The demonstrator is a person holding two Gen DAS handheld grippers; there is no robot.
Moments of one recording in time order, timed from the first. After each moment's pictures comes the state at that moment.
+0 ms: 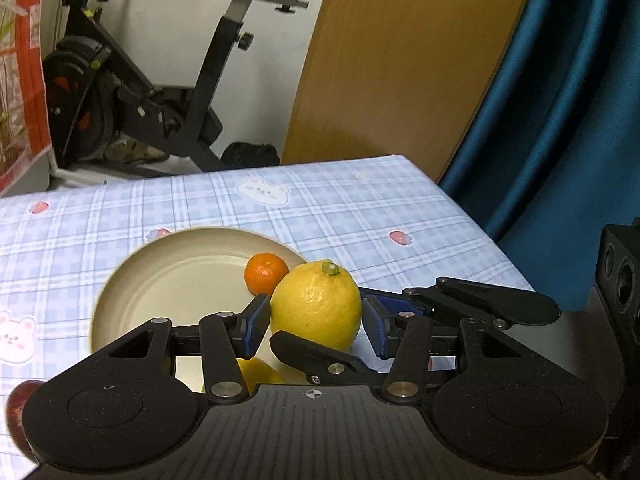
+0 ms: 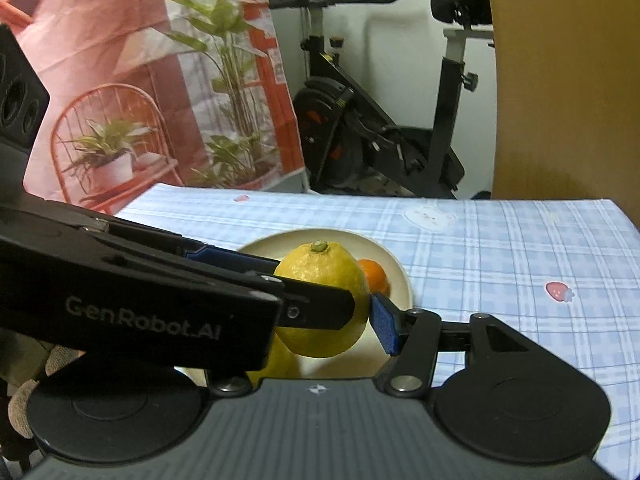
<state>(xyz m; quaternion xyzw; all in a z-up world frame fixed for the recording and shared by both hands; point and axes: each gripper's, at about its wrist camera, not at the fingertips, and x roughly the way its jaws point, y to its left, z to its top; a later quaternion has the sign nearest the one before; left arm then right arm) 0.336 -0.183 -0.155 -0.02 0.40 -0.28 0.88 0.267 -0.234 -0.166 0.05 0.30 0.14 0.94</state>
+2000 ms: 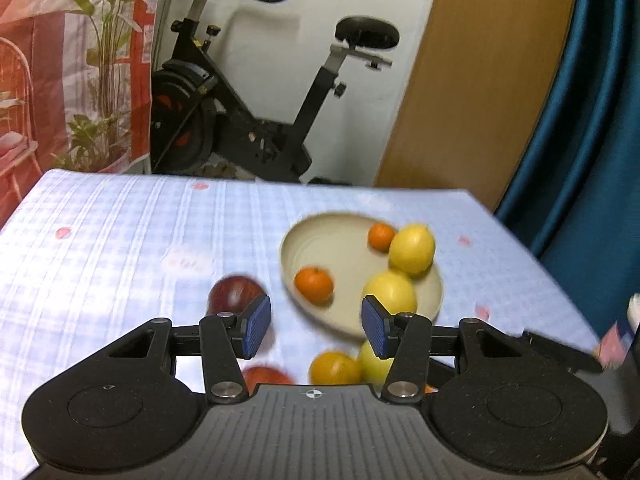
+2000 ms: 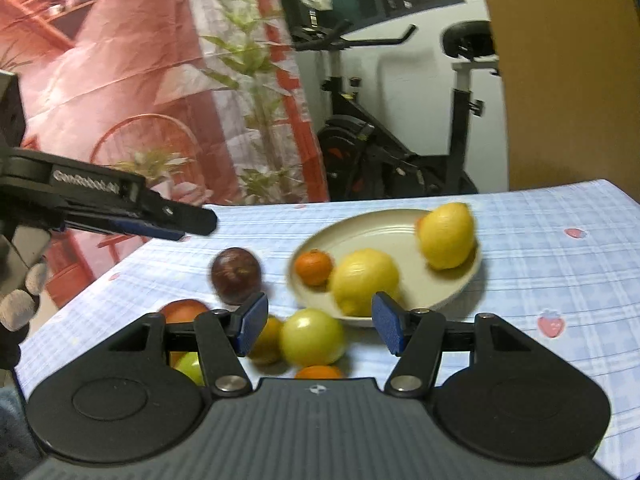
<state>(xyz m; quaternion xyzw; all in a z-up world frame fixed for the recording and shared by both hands) 0.233 -0.056 -0.121 -0.04 0.35 -0.17 0.92 0.151 -0.169 -0.176 0.08 0.22 0.15 0.96</state>
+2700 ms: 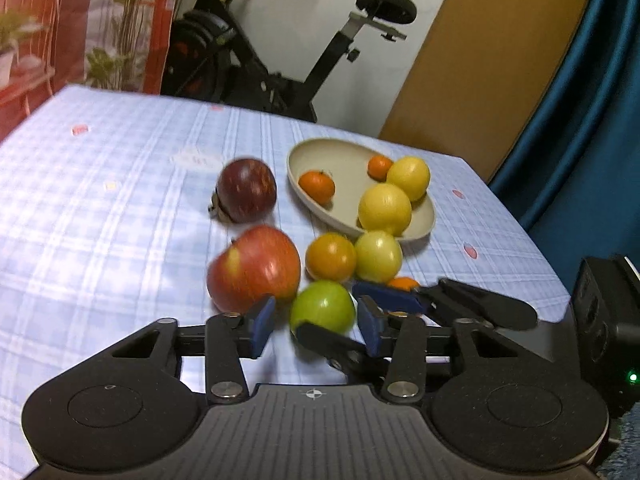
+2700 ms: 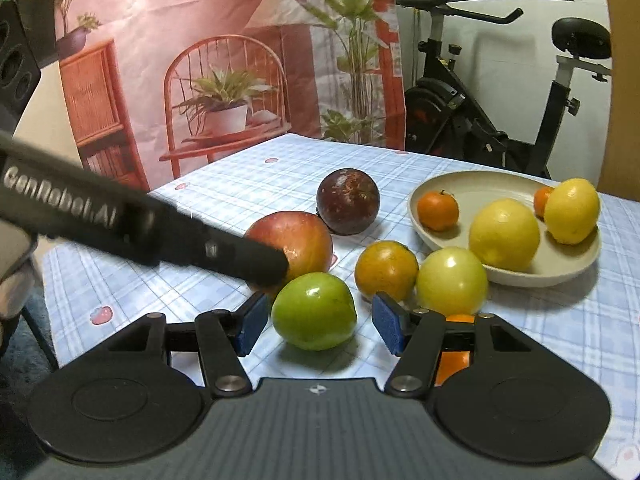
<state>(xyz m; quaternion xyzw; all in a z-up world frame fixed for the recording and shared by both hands) 0.177 -0.041 -0.164 -0.11 0.39 -0.17 0.90 0.149 -0.087 -0.214 -0.02 0.27 0.25 0.93</state>
